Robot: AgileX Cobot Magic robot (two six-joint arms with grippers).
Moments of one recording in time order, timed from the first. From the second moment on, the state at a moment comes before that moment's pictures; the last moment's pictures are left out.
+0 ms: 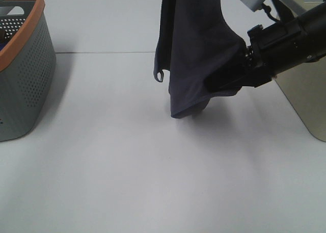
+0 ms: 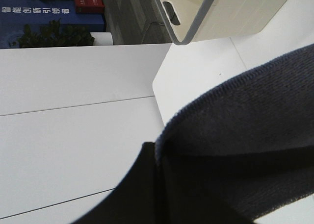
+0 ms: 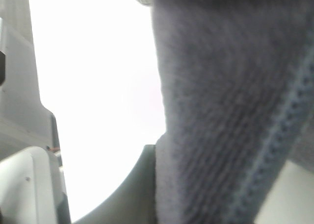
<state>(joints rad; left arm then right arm) -0.66 1.81 -1.96 -0.28 0.62 1.79 0.14 1.63 -1.00 1.00 0.97 -1.49</state>
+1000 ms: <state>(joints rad) -0.59 1.93 -1.95 -0.06 0.56 0.99 0.14 1.52 -1.19 0.71 0.58 -1.45</state>
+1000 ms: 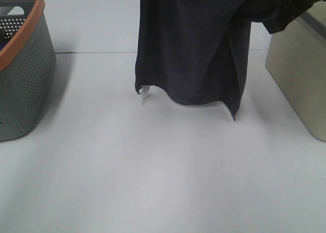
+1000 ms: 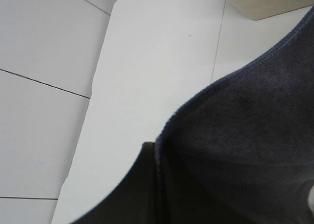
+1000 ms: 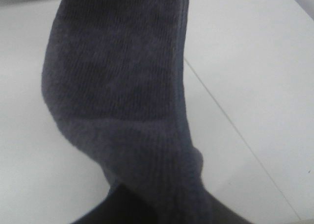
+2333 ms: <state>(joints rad) -0.41 2.24 -1.95 -0.04 -0.01 0.92 0.14 2.18 -1.90 0.65 0.58 -1.73</state>
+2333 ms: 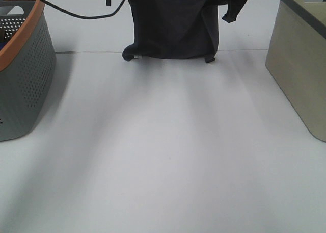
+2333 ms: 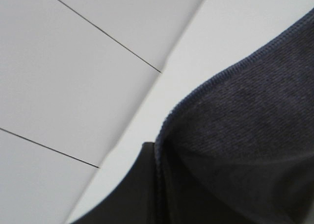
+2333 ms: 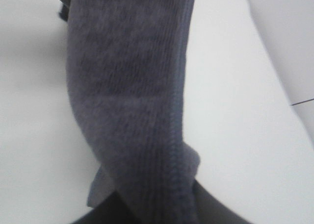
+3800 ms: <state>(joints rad) -0.45 2.33 -1.85 -0.19 1.21 1.20 0.20 2.18 -1.46 0.45 1.17 -1.08</state>
